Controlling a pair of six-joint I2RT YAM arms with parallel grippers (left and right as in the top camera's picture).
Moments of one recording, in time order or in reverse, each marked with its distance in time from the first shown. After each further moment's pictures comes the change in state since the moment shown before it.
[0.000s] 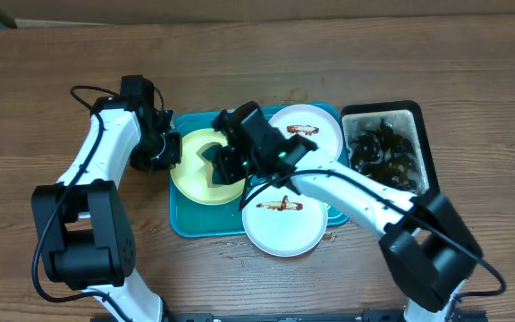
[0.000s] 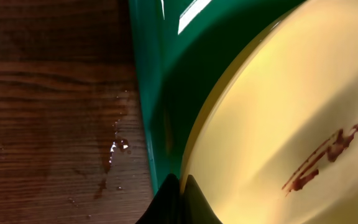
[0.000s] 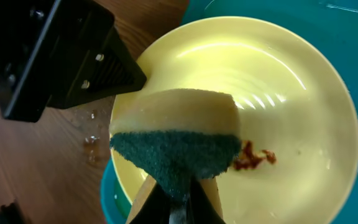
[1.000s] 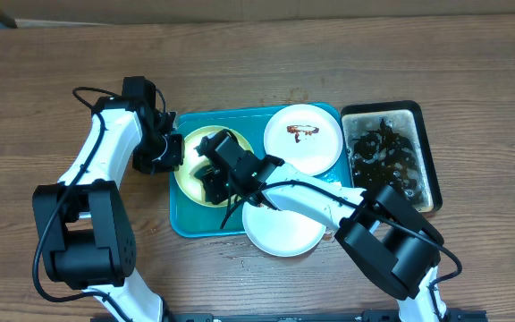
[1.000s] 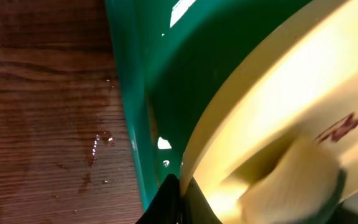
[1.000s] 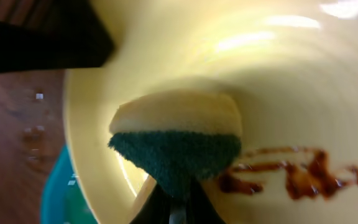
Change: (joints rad) left arm -0.006 0.000 0.000 -0.025 0.035 0.000; right arm 0.099 0.150 0.000 0.060 0.143 -0.003
